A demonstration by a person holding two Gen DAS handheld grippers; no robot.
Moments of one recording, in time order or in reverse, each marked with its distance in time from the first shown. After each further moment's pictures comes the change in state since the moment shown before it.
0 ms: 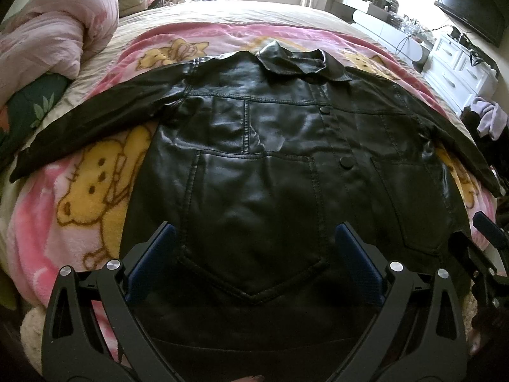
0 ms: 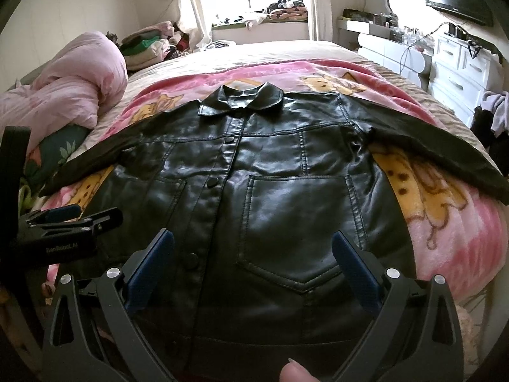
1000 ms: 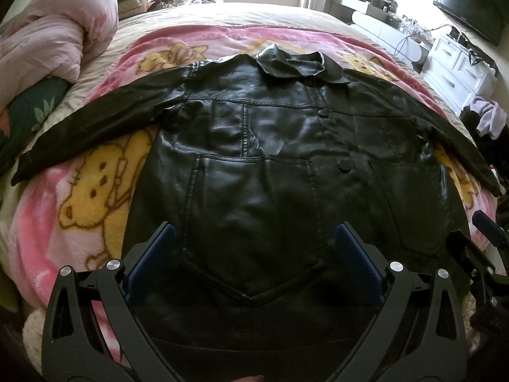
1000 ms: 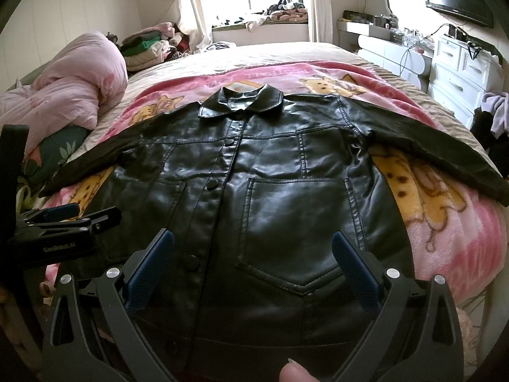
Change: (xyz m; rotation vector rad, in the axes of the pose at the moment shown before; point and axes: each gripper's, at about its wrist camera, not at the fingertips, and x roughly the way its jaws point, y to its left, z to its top) left arm -0.002 -0.001 0.001 -0.003 -0.002 -0.002; right arm -0.002 0.001 0.002 -0.005 -0.007 -0.002
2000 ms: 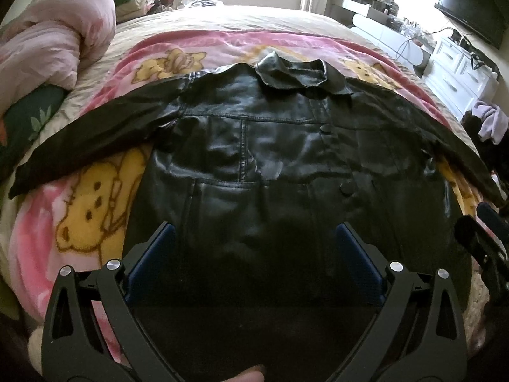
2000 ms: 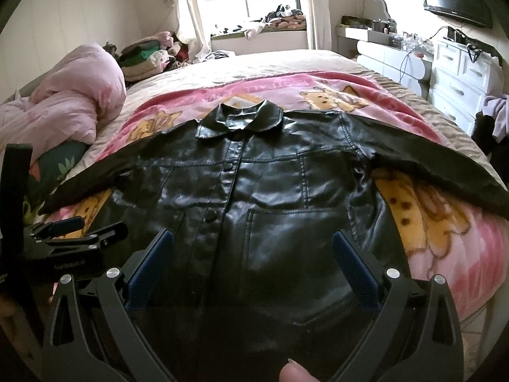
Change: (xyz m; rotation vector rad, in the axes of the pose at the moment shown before) left arm 0.011 -0.002 0.030 0.004 -0.008 0.000; right arm 0.010 -0.004 0.032 0.010 -0.037 0.003
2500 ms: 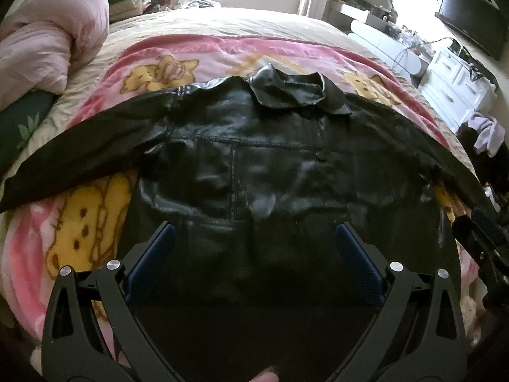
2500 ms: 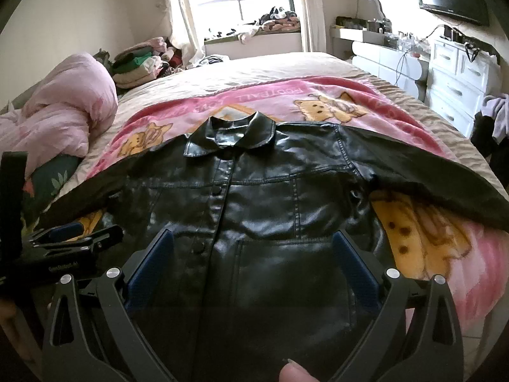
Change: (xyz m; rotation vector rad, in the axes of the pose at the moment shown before) left arm 0.015 0.000 0.035 -0.023 -0.013 -0.040; right arm 0.018 -0.013 0.033 0.026 -0.012 -0.007
